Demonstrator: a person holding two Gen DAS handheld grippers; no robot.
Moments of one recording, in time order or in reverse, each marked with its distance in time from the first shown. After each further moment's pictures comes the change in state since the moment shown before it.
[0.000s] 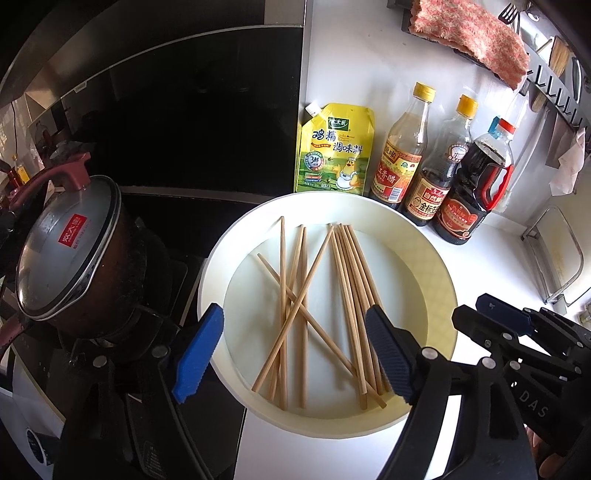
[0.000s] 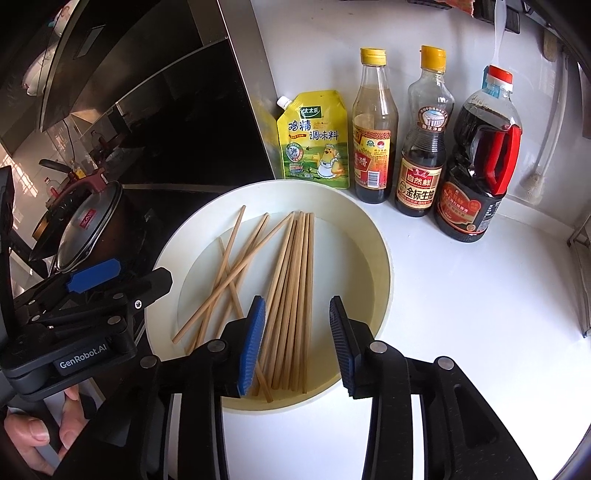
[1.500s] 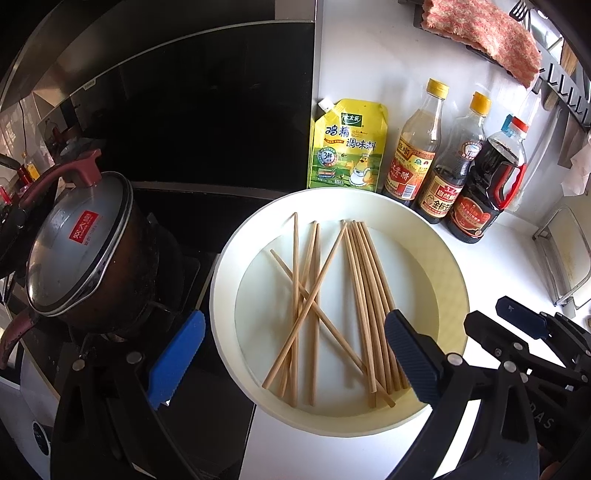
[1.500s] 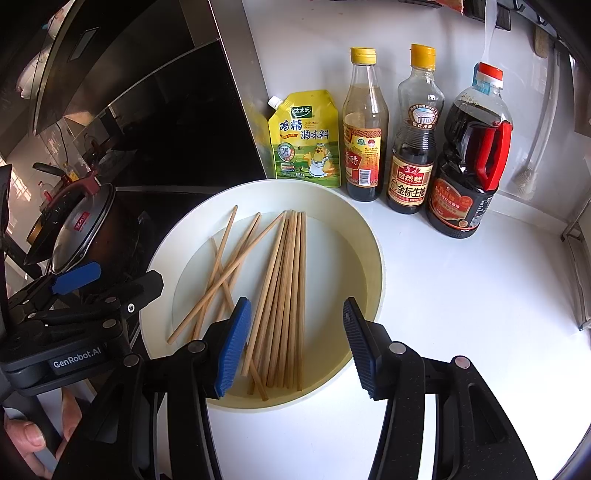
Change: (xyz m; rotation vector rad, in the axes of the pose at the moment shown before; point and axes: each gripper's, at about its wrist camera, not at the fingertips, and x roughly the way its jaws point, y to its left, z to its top) left arm 0.003 0.004 0.001 -0.008 0.023 0.045; right arm -0.001 -0.002 -0.001 0.018 -0.001 -0.029
